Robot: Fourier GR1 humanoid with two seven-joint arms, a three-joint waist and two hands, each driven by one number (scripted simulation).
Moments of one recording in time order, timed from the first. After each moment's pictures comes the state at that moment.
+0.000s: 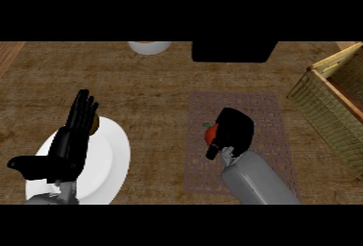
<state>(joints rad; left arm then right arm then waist) -0.04 0.24 -0.18 -1.67 0.19 0.29 -0.01 -0.46 -0.04 0.49 -1.30 0.97 0.01 1.16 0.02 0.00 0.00</state>
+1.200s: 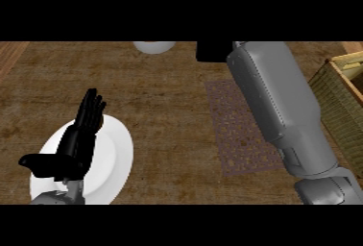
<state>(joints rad) -0.06 0.21 -0.20 -1.66 0.17 0.29 0.00 -1.20 -0.06 -0.04 -0.89 1.36 -0.30 1.15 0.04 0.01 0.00</state>
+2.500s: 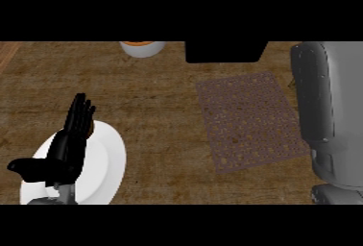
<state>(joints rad) -0.01 0.21 -0.15 -1.66 0.17 0.28 -0.02 -1.07 -0.14 -0.30 -1.16 1.59 -0.06 1.15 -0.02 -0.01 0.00</state>
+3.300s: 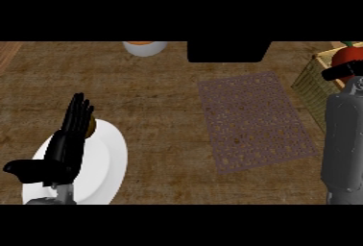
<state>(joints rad) -0.01 0.20 -0.12 -1.66 0.16 0.23 -0.04 -0.72 -0.13 -0.39 -1.50 1.54 0.09 1.06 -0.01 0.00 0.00</state>
